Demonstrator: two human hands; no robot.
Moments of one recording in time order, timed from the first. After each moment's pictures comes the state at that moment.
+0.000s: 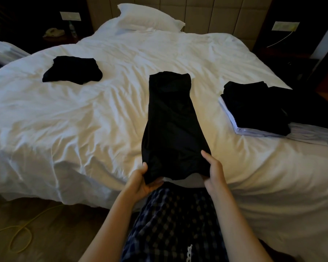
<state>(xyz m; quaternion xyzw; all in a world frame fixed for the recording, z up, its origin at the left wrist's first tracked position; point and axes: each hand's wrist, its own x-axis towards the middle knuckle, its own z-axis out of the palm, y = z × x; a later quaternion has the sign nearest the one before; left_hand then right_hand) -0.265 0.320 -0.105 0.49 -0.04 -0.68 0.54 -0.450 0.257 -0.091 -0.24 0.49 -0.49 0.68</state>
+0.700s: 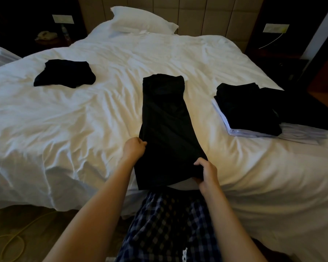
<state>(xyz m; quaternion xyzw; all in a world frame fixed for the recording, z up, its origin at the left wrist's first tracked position) -0.238 0.230 -0.073 0.80 -0.47 -0.25 0.29 -0.449 0.258 -0.084 -0.22 0.54 -0.49 0.65</state>
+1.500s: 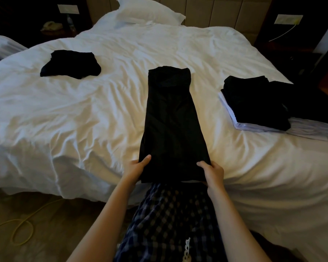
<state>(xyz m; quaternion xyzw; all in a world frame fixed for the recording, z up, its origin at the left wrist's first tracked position) -0.251 0.309 -0.114 0.69 -0.24 -0.51 0.45 -0.459 0.266 -0.114 -0.34 0.64 -0.43 0.54</state>
